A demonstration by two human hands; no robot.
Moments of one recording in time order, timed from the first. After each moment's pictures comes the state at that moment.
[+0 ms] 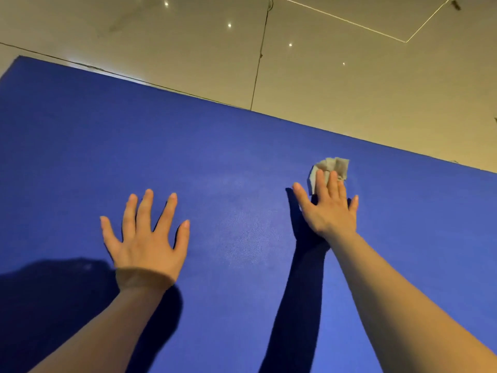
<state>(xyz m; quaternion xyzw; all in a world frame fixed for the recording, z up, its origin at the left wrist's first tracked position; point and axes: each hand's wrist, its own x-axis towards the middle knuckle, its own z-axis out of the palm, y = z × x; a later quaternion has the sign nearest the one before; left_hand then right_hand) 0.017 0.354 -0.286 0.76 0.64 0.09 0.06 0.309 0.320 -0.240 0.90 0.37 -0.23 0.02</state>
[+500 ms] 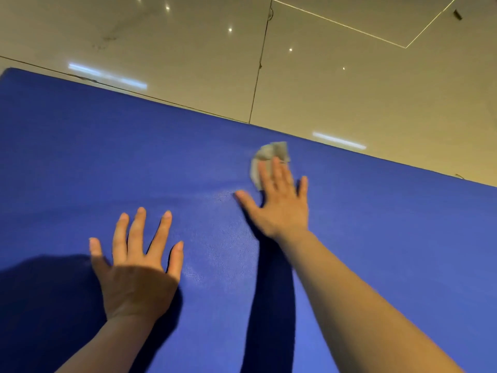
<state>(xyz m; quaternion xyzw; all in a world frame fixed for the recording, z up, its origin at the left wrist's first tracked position) 0.021 0.357 -0.286 0.78 0.62 0.09 0.00 0.266 0.384 -0.257 0.82 0.54 -0.17 0.03</state>
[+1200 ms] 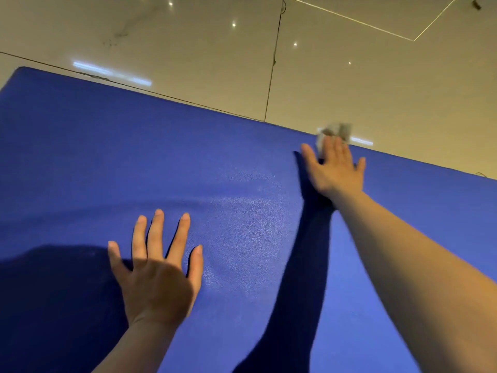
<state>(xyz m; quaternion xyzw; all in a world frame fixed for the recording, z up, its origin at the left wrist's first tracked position) 0.023 0.360 -0.282 0.78 0.62 0.06 0.01 0.348 0.427 -0.254 0.89 0.43 -0.16 0.01</state>
